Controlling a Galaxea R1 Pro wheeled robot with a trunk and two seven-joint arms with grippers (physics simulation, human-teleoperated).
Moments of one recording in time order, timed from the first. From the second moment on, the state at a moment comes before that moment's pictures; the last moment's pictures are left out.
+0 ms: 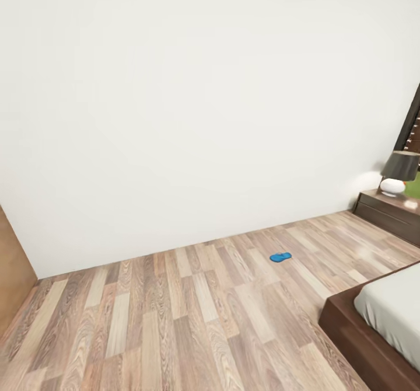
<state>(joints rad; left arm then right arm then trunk) -0.01 0.03 0.01 -0.61 0.20 -0.15 0.00 -0.01 -0.04 -0.17 -0.38 0.00 -0.05 0.00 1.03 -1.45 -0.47</state>
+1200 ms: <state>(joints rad) -0.01 0.03 0.01 -0.61 0.20 -0.15 -0.01 -0.01 -0.04 -0.17 -0.38 0.00 -0.05 0.00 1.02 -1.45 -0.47</state>
